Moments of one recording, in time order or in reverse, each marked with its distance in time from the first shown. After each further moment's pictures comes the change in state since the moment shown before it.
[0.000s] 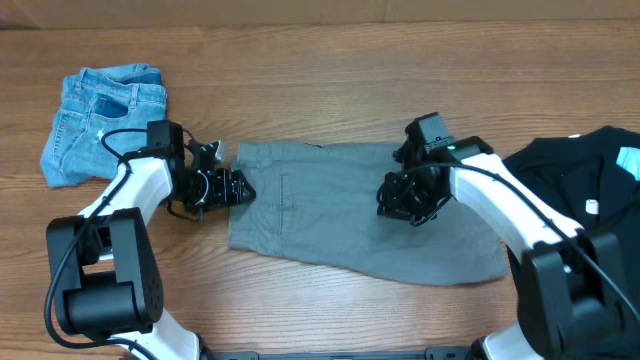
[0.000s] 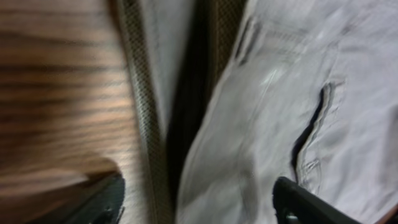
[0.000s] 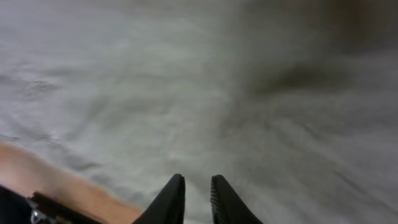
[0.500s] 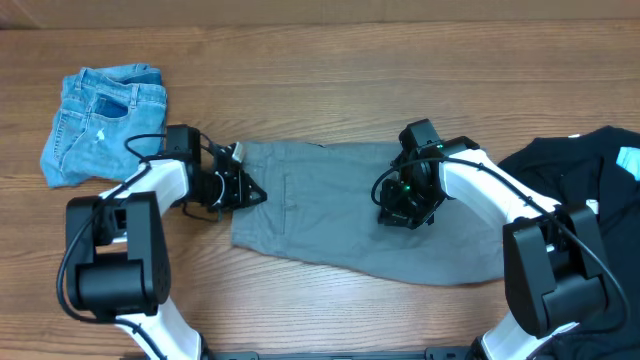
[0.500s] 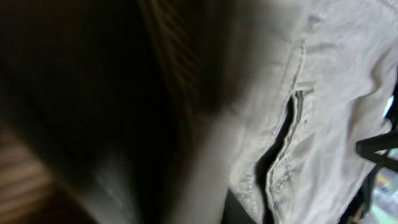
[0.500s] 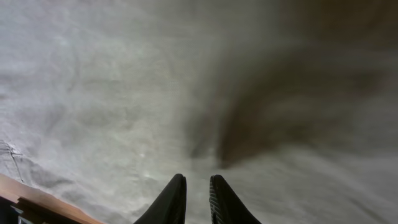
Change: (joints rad) left arm -0.066 0.095 -0.023 0.113 0.162 -0.041; right arm 0.000 0.073 -0.002 0.001 0.007 0.001
